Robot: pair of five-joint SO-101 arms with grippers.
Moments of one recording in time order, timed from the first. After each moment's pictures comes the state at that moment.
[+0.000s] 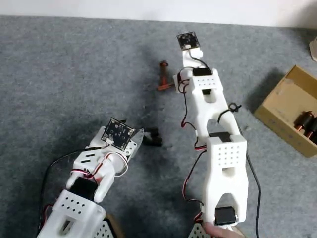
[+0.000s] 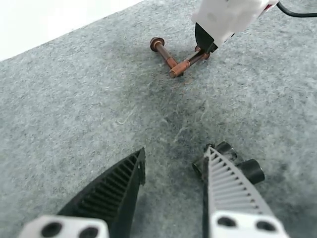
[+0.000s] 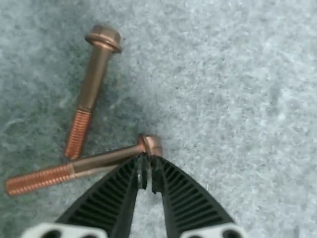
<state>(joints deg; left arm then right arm) 14.2 -74.5 91.1 18.9 -9.3 -11.9 44.1 -26.3 49.1 11.0</state>
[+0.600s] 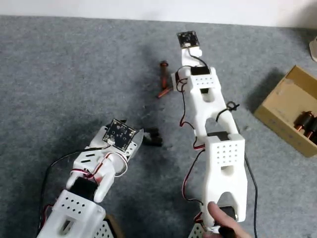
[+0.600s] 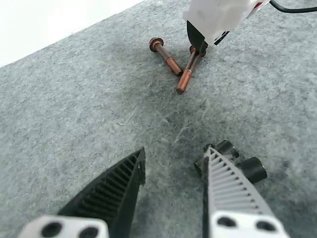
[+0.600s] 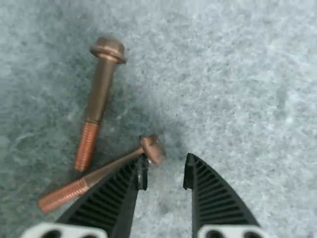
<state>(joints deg) 14.2 -74.5 91.1 18.9 -10.0 -12.2 45.1 -29.1 48.6 7.3</state>
